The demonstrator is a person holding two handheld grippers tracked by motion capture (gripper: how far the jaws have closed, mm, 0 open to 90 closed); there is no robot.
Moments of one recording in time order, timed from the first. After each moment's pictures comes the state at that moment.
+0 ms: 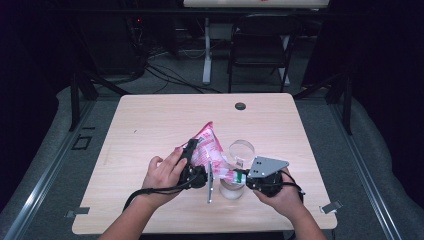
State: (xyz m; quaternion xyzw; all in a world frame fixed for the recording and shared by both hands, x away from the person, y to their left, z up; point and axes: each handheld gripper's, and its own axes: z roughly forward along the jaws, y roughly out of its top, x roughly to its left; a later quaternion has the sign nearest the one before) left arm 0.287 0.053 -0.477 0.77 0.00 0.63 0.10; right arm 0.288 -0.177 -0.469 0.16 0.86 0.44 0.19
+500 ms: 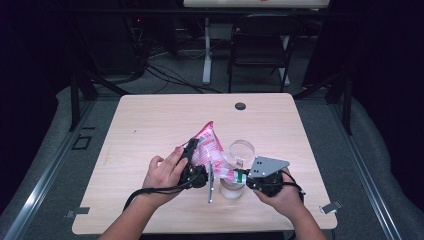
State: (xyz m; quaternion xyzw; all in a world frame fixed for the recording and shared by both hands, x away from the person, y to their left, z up) left arm 0.287 0.051 -0.476 0.77 0.00 0.63 0.10; right arm 0.288 -0.178 -0.470 0.16 0.86 0.44 0.19
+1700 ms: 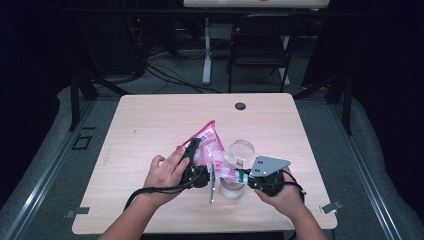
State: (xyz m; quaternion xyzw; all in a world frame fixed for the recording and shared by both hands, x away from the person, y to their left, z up) left arm 0.287 0.048 -0.474 0.77 0.00 0.63 0.10; right arm 0.290 -0.181 -0.470 0.17 0.86 0.44 0.19
